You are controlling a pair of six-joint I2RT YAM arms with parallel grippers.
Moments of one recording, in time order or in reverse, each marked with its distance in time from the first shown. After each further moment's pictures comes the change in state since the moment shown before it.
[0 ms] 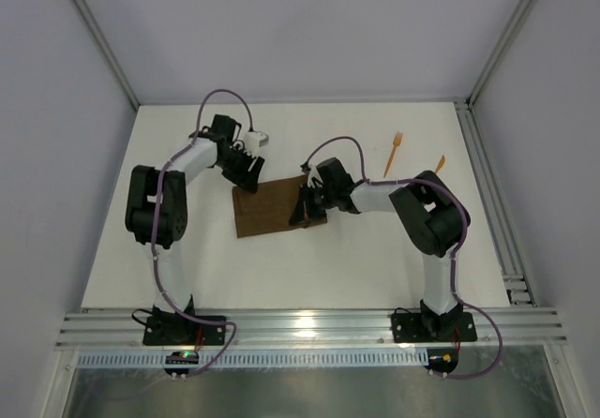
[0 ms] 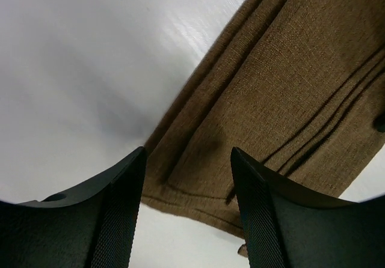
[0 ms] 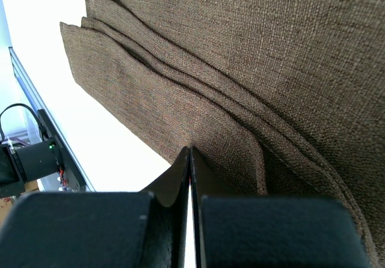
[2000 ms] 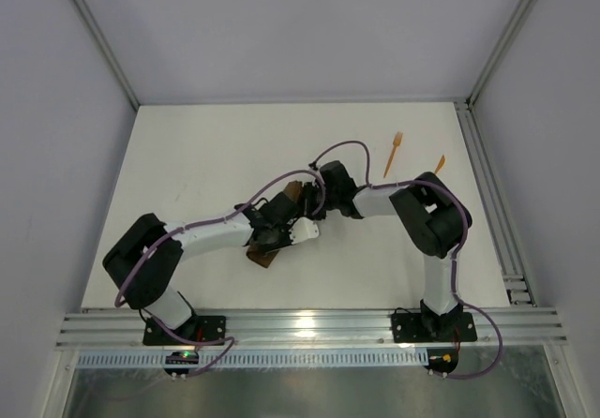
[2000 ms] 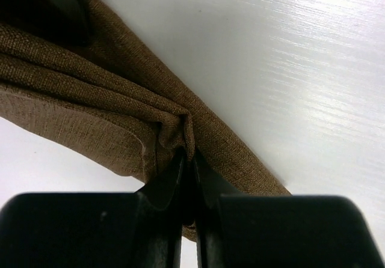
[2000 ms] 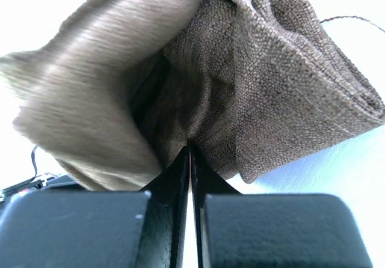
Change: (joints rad) left arm -0.637 -0.388 -0.575 0.161 -0.431 0.147; right arm -0.001 -0.014 -0.068 0.139 0.067 0.194
